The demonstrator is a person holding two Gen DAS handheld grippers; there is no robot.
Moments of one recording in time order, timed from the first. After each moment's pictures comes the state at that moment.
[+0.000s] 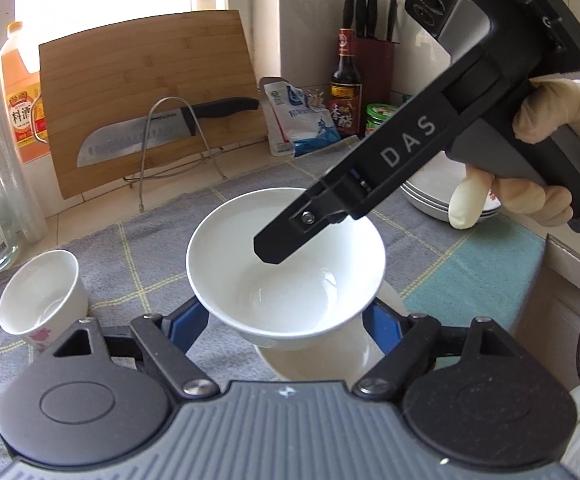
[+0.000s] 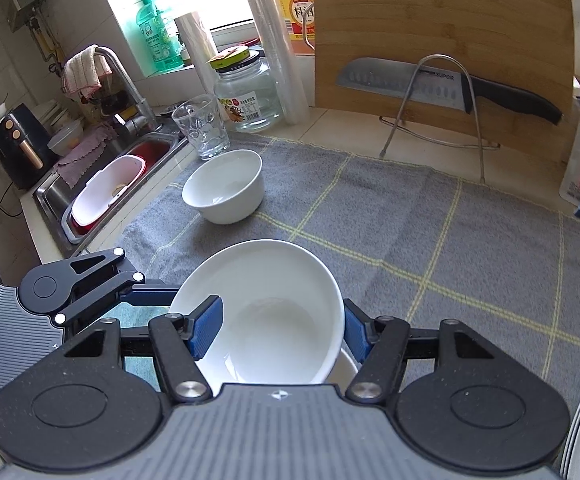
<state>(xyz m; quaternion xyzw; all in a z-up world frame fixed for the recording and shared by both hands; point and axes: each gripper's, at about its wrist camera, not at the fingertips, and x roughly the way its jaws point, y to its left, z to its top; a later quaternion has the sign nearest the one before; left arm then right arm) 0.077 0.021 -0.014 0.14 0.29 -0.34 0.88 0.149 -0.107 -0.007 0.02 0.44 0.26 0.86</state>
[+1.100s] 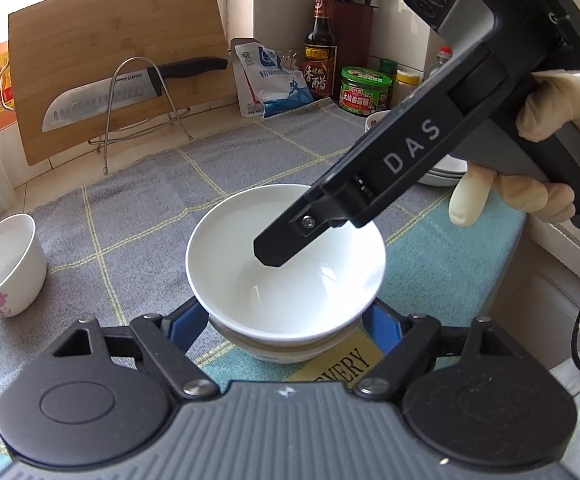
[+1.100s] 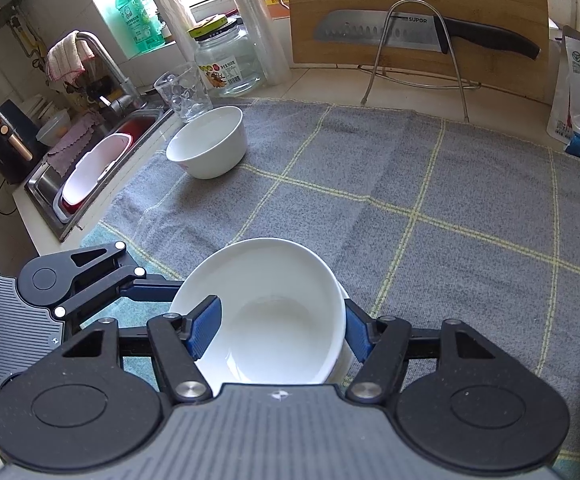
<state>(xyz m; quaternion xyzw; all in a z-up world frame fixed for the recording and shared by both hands) 0.071 0.008 -0.030 0.14 0.34 -0.36 0.86 0.133 -0.119 -0.036 0.04 0.48 0.24 0.84</state>
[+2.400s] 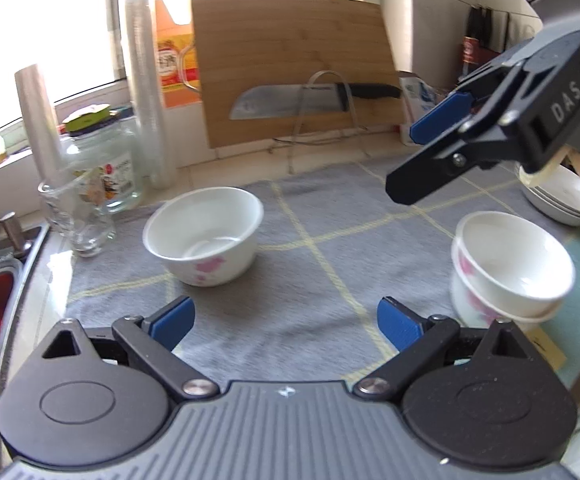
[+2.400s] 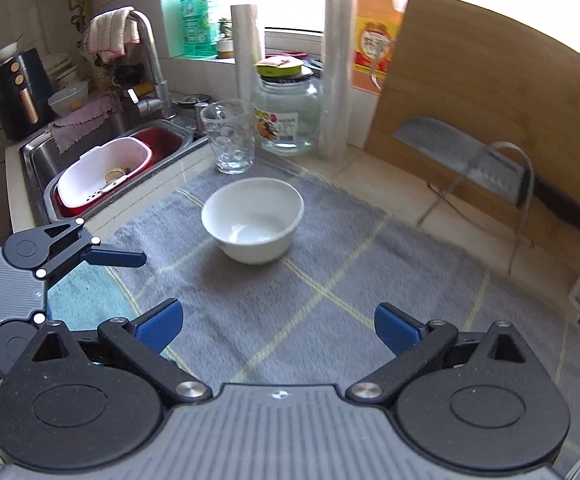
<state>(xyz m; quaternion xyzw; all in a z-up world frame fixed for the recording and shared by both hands) 0.114 0.135 -0.025 0.11 0.29 -0.21 0.93 0.183 -0.003 0.006 -0.12 0.39 0.27 0.87</state>
